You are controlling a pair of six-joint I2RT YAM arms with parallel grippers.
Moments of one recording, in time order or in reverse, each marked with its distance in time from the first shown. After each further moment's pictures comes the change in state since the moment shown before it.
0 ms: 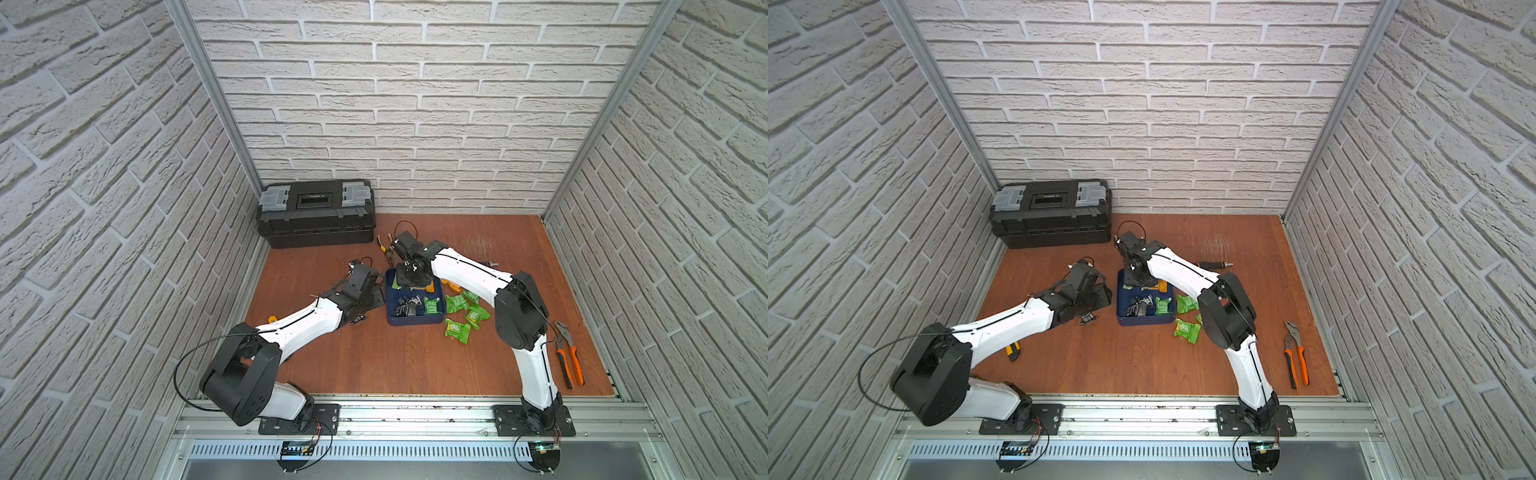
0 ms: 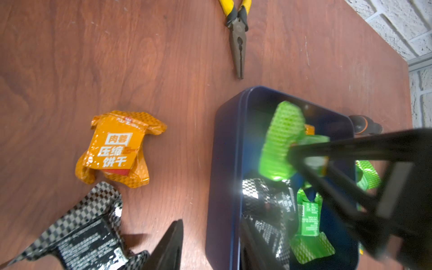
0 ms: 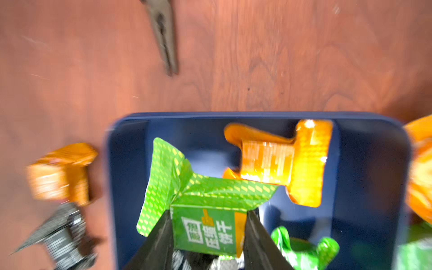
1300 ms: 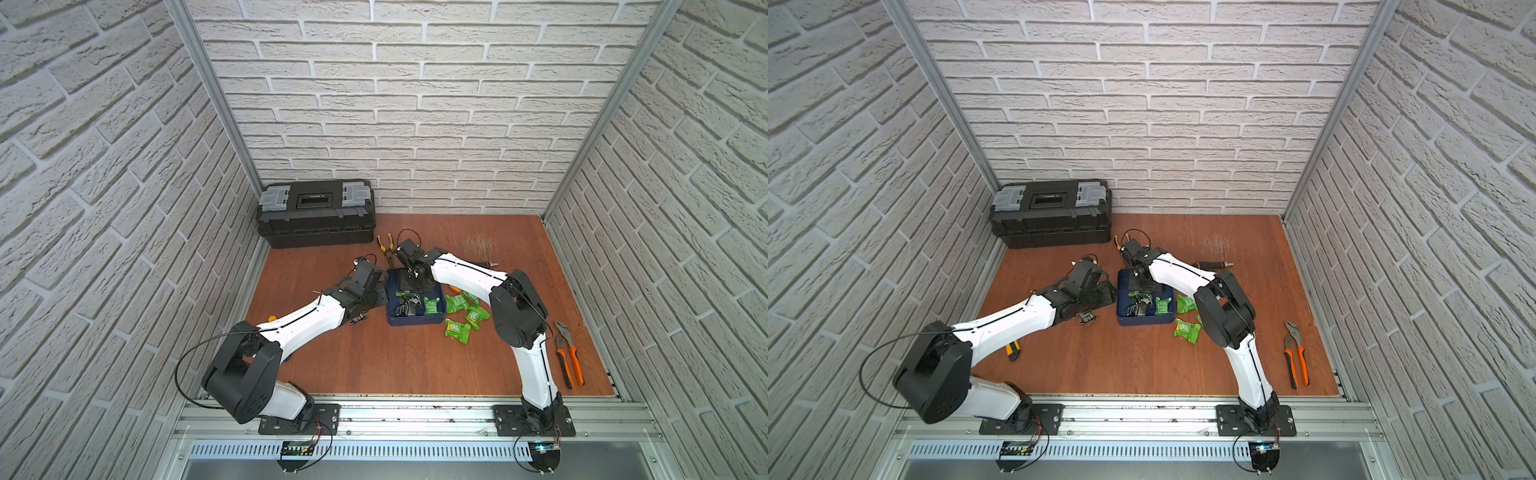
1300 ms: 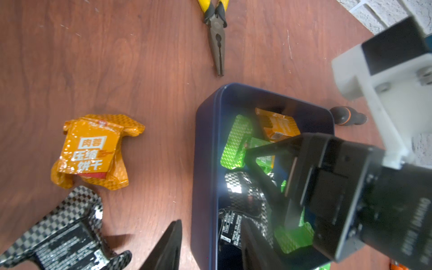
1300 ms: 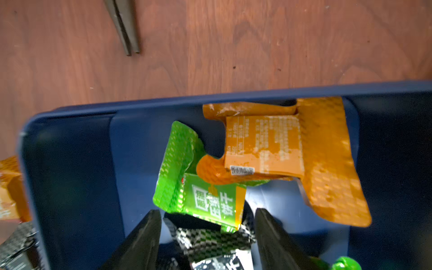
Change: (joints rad) left arm -0.019 0.019 0.056 -0.032 0.019 0.022; right arm -0.017 0.053 -0.092 0.066 -0.010 0.047
